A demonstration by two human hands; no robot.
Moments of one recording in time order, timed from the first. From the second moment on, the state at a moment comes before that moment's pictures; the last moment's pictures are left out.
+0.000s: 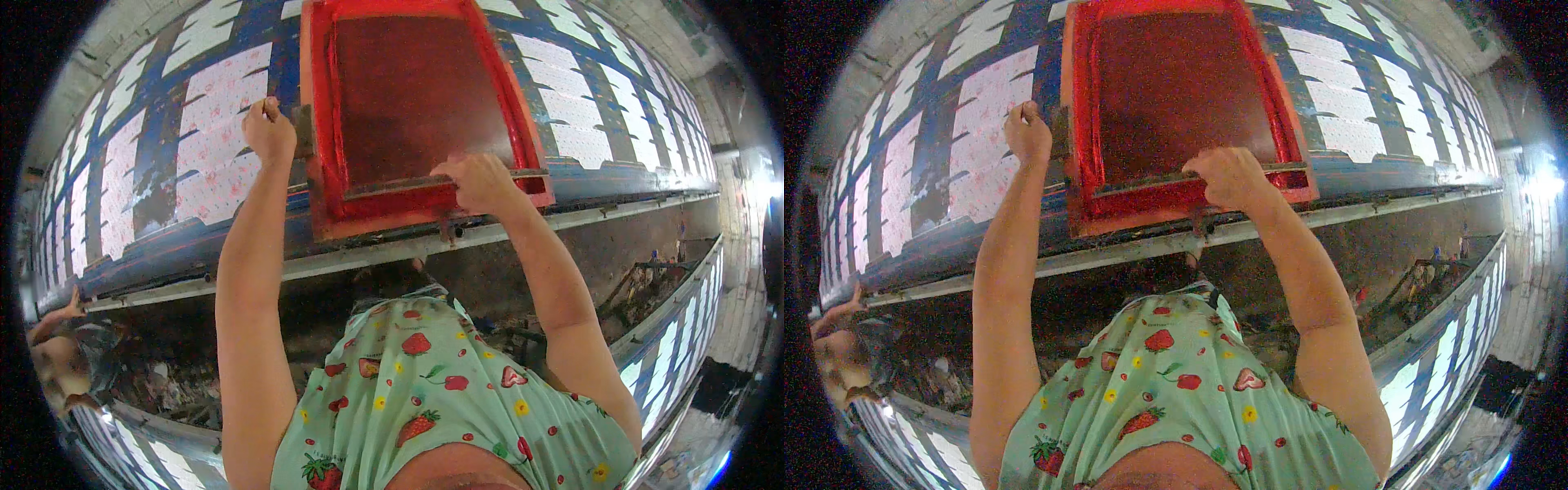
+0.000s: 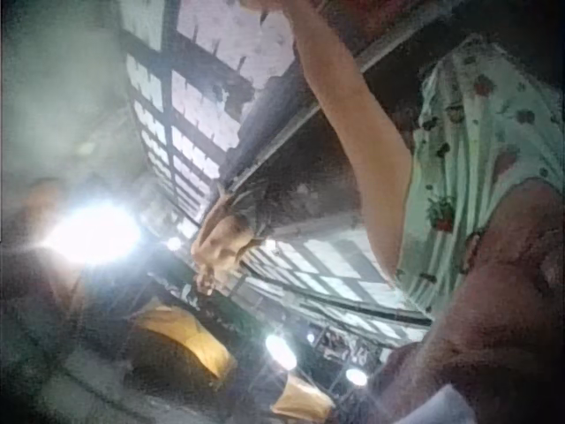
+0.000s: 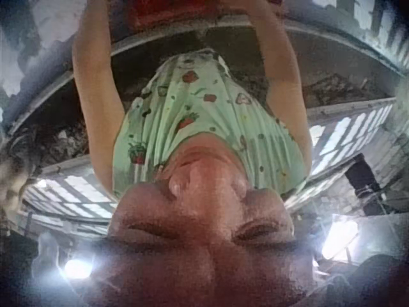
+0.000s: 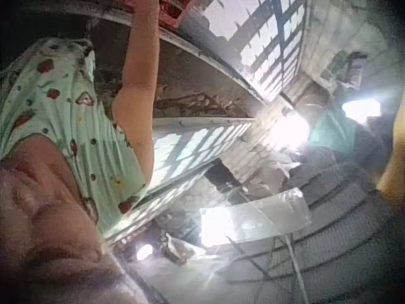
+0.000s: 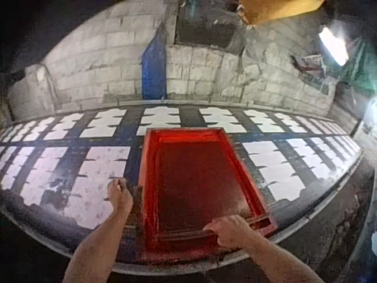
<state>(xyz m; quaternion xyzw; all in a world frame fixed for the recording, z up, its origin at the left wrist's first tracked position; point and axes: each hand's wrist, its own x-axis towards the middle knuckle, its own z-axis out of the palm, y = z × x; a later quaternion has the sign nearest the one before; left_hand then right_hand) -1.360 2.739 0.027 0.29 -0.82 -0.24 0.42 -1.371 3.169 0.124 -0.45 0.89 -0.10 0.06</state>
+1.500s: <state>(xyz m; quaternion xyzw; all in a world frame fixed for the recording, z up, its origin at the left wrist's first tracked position) -1.254 3.005 0.168 0.29 -0.84 -0.40 0.22 -1.334 3.483 0.109 -0.26 0.57 -0.60 0.49</state>
